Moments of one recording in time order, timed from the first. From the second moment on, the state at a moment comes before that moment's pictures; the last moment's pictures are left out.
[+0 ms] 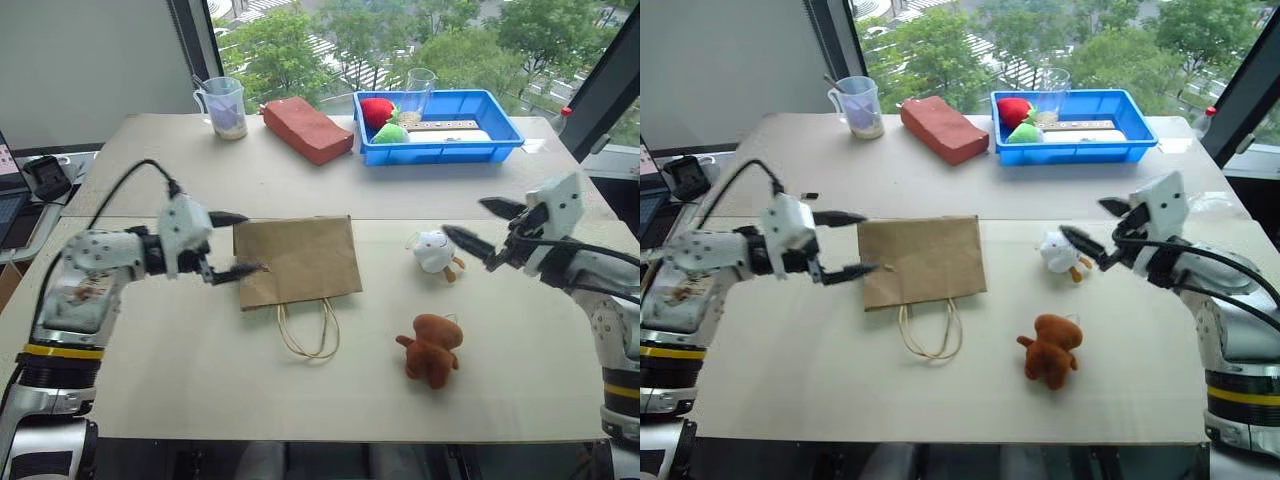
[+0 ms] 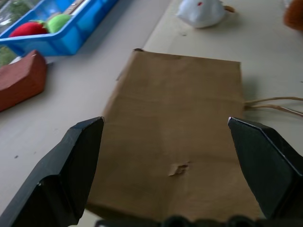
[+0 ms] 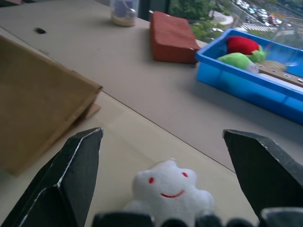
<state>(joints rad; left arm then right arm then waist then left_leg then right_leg) -0.48 0.80 -0.04 -0.01 -0.32 0.13 -1.18 -0.34 -0.77 -0.22 -0.25 0.51 0.59 0.76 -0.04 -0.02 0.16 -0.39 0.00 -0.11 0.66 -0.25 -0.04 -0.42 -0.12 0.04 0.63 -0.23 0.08</state>
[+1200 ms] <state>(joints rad) -0.58 0.63 -0.37 0.28 -0.02 -0.41 -1.38 -0.27 -0.89 -0.13 -0.71 0.87 0.88 0.78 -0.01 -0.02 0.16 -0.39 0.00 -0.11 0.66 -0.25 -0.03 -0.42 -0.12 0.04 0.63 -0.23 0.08</state>
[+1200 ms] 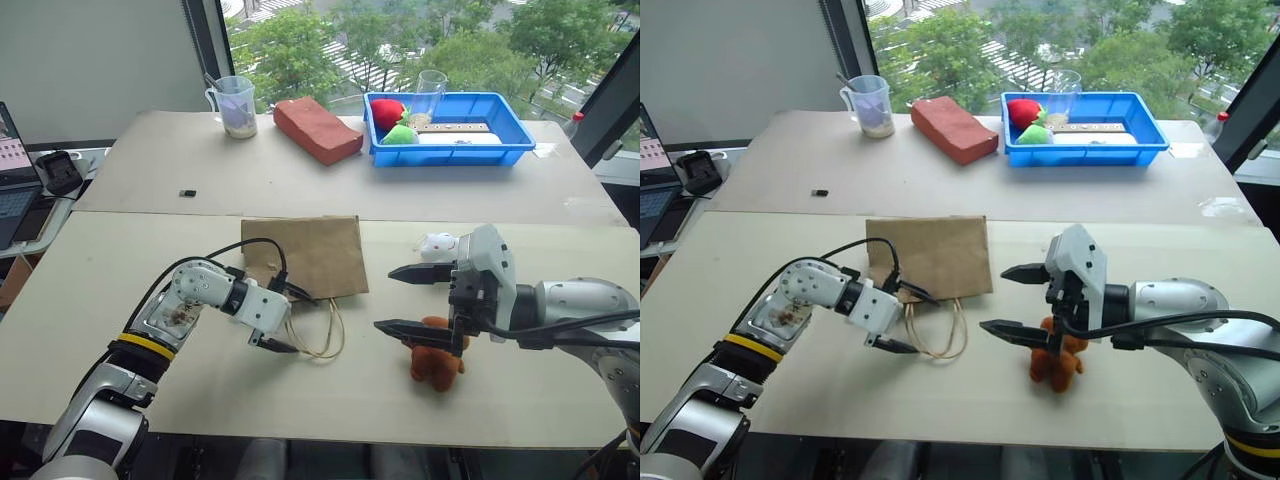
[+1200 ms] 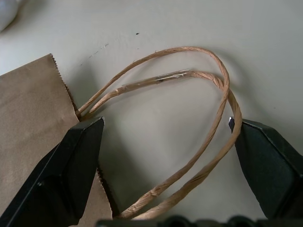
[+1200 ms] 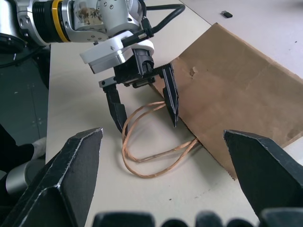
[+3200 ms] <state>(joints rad) -0.71 0.57 -0.15 0.19 -0.35 0.29 -1.36 -0.14 -0.89 -0.21 -0.71 0.89 0.87 0.65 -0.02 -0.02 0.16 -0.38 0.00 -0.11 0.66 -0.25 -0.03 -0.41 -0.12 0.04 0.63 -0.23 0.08</state>
